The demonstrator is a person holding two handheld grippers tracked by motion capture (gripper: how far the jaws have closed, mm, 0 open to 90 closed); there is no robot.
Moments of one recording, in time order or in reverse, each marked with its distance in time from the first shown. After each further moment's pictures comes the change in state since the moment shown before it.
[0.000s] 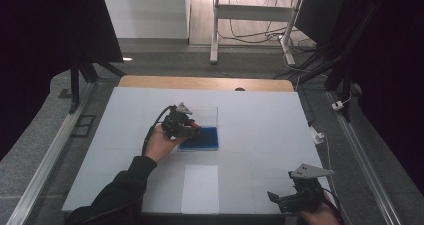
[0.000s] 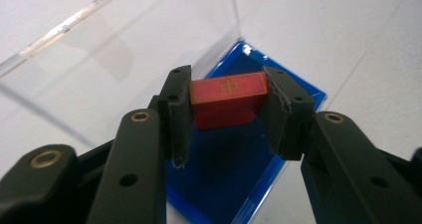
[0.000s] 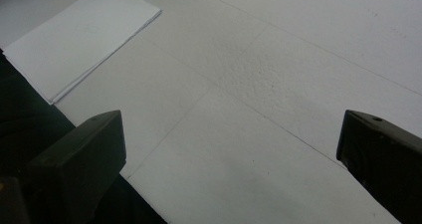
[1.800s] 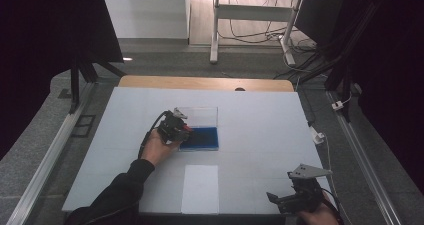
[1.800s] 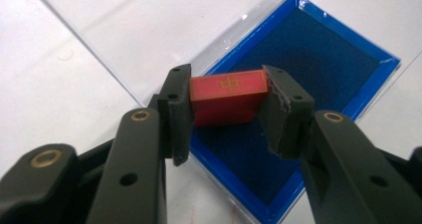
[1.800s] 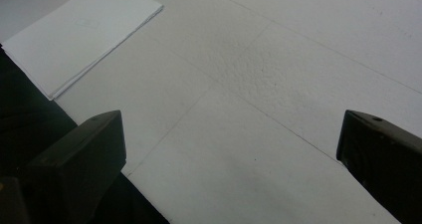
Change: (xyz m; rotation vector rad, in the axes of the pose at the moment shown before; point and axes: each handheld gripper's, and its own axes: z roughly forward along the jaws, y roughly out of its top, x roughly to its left) left arm 0.008 -0.024 0.013 0.043 0.085 -0.075; right arm 0.001 0.001 0.002 0.012 0.003 -0.013
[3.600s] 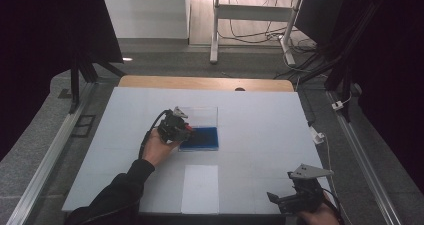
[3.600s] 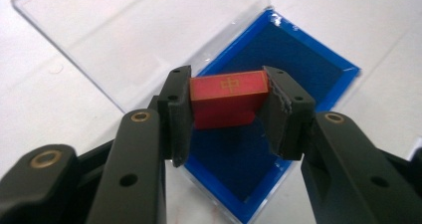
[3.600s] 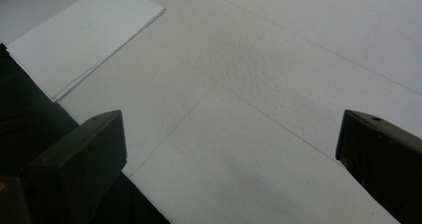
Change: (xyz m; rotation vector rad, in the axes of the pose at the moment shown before) left arm -0.010 0.006 -0.013 -0.013 -0.031 0.044; right arm -0.001 -0.001 -0.001 -0.012 0.006 0.000
